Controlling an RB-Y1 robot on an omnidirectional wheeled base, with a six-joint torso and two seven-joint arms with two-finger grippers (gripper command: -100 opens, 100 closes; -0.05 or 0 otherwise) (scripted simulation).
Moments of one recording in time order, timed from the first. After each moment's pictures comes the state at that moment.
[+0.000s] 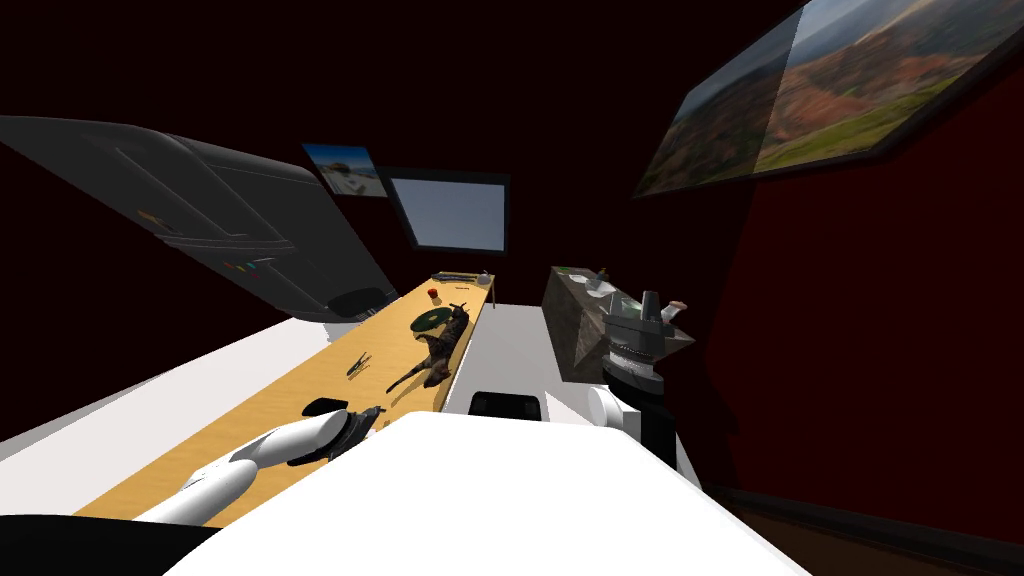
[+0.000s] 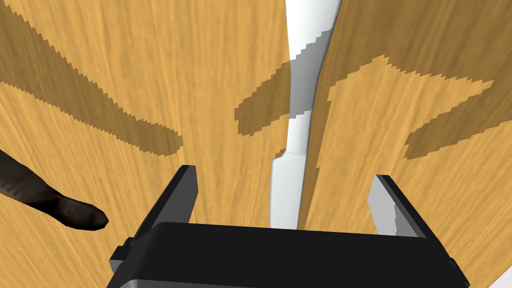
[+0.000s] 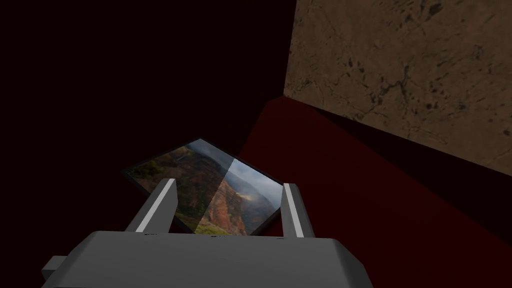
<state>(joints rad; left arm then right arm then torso) 0.39 0.95 -0.30 -1.16 1.09 0.66 -0.27 0.54 0.00 -0.02 -2.39 0.00 -0.55 -0.15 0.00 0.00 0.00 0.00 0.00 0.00</state>
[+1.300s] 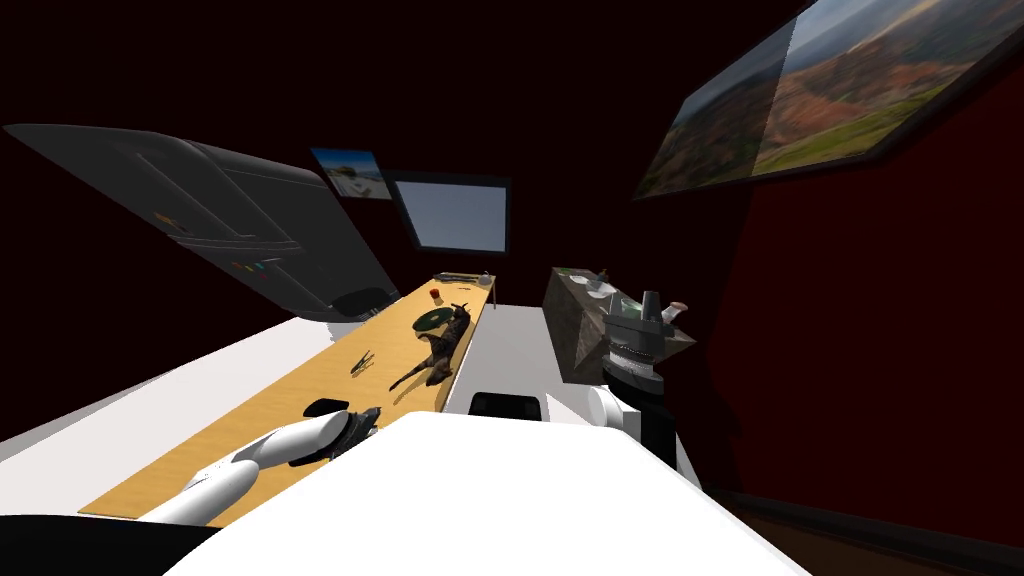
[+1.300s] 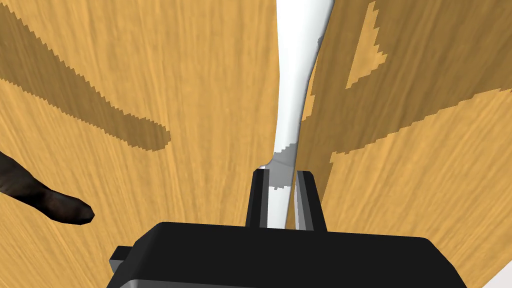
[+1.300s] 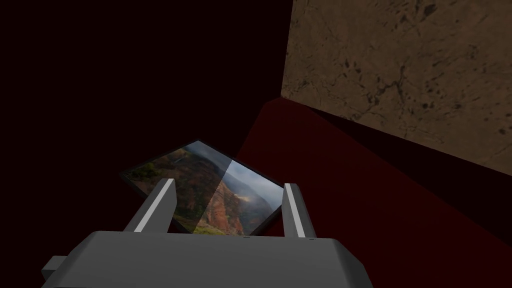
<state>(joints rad) 0.39 0.94 -0.30 -1.16 1.08 0.65 -0.26 0.54 0.00 -0.02 -2.39 0.00 -0.55 -0.15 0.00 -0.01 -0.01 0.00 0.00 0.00</state>
